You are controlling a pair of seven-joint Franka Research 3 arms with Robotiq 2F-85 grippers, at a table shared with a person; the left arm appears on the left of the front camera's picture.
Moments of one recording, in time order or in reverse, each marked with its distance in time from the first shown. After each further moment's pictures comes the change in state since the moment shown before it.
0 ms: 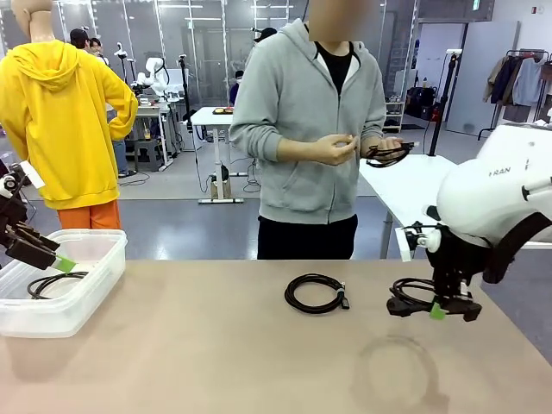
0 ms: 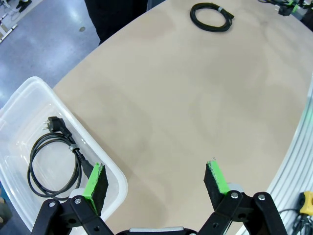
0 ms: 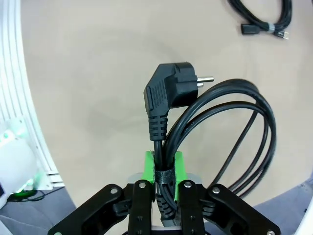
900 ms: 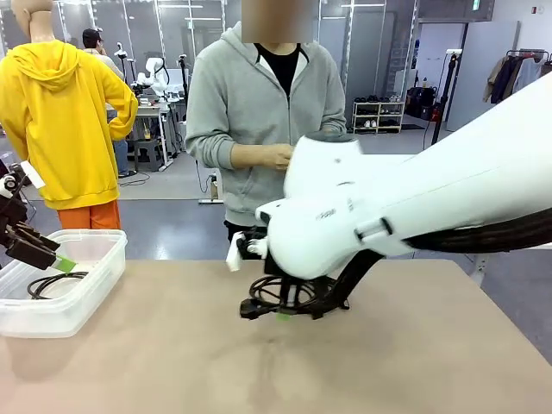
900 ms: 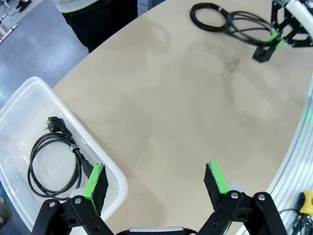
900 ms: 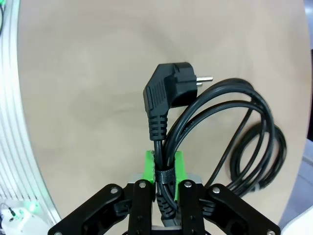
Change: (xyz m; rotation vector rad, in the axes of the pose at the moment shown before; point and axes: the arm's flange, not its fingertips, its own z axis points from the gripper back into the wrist) left arm 0.000 0.000 0.000 0.000 0.000 -0.001; right arm 0.272 0.074 -0.051 -0.076 -0.045 0.119
